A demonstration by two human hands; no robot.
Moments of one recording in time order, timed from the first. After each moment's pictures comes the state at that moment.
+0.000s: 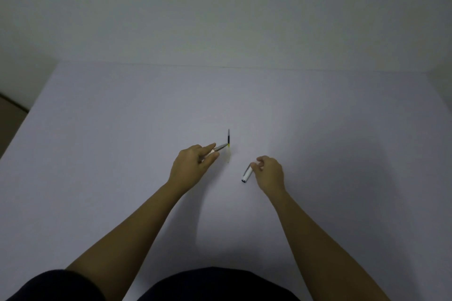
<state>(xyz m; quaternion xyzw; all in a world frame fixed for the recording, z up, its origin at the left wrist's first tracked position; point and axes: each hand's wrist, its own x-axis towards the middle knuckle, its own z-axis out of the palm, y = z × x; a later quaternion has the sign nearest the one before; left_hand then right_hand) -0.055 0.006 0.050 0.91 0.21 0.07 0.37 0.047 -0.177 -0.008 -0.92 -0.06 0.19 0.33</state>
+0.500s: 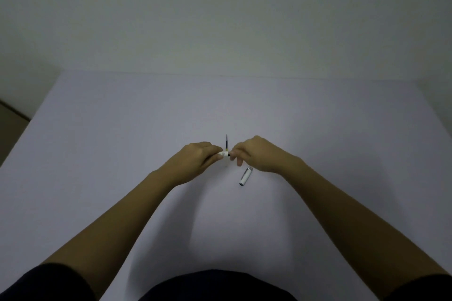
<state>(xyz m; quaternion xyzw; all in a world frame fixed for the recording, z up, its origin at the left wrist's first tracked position) -0.058 0.016 0.107 0.97 -0.03 0.04 0.25 0.062 -0.146 0.129 -0.83 -0.44 0.29 0.15</state>
